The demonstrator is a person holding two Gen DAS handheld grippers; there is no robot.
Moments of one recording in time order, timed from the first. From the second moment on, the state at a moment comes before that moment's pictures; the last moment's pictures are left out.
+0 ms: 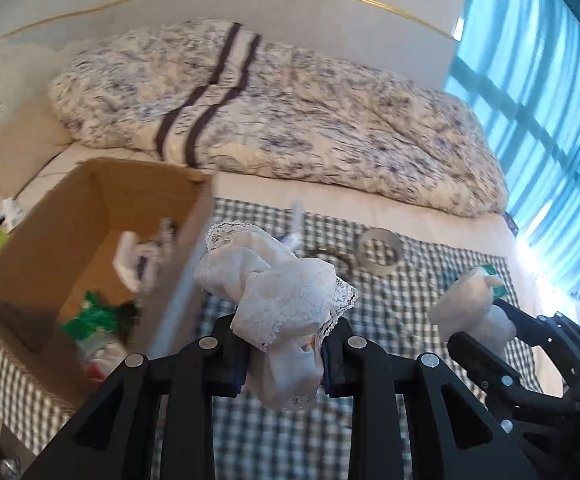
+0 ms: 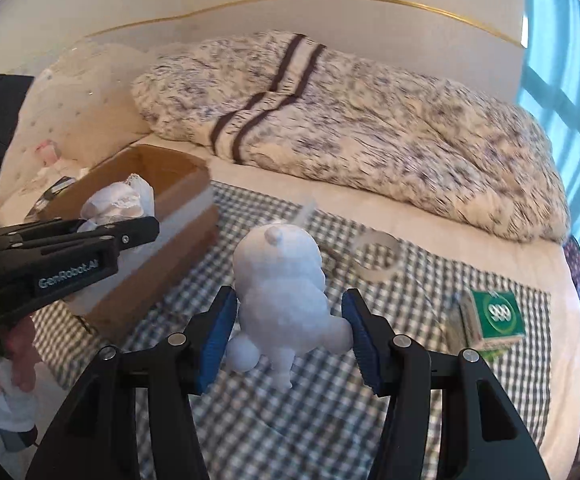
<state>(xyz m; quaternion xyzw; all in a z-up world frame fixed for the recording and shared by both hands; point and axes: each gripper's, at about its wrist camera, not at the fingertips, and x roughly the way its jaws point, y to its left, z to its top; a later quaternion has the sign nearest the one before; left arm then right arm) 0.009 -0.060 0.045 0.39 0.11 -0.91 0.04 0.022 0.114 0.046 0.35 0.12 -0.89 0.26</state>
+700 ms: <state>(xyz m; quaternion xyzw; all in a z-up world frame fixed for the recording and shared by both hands) 0.025 -0.195 0.041 0.37 0.16 -0.91 0.11 0.021 -0.029 0.056 0.34 0.16 -0.86 0.34</state>
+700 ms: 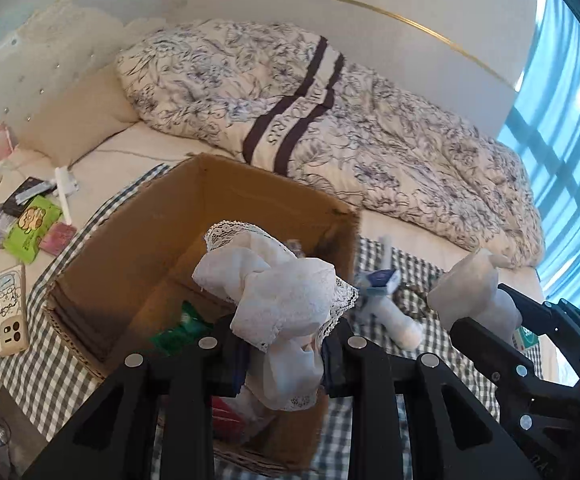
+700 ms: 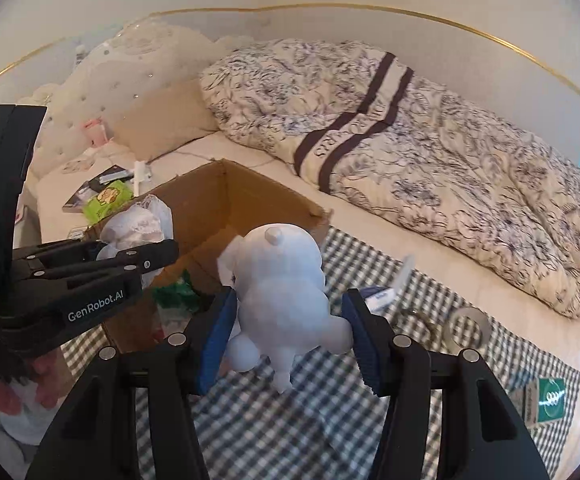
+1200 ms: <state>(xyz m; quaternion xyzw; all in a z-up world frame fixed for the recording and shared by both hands) 0.015 -0.240 -0.001 0.40 0.19 -0.89 0.14 -0.004 -0.085 0.040 0.34 0.17 -0.85 0.37</state>
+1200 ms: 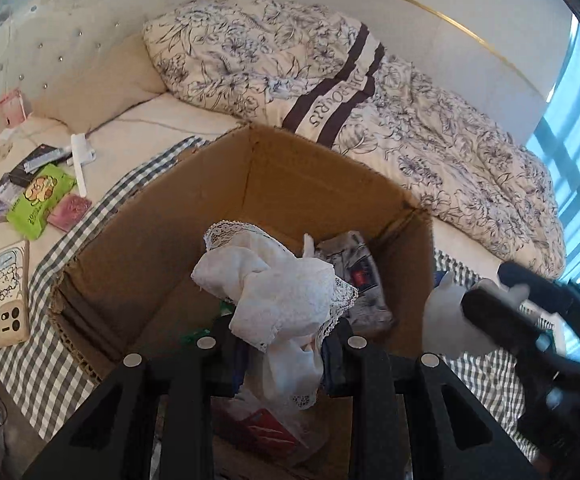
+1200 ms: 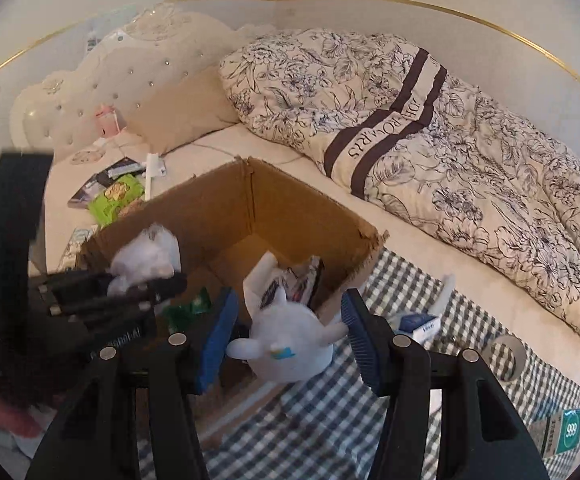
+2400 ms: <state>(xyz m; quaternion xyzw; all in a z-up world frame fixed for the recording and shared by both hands) -0.001 -0.136 0.016 0.38 0.16 -0.91 0.10 -0.049 0.159 0.059 0.27 0.00 -0.93 0.26</state>
